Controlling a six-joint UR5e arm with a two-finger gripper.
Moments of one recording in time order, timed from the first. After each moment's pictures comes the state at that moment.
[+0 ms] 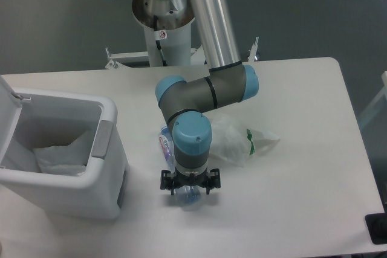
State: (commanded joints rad) arm 2.34 -2.17 -1.63 -0.81 1.52 0.31
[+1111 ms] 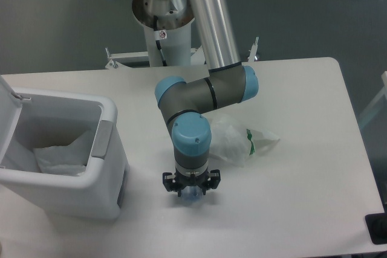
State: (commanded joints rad) arm 2.34 -2.17 -1.61 -0.81 1.53 0.29
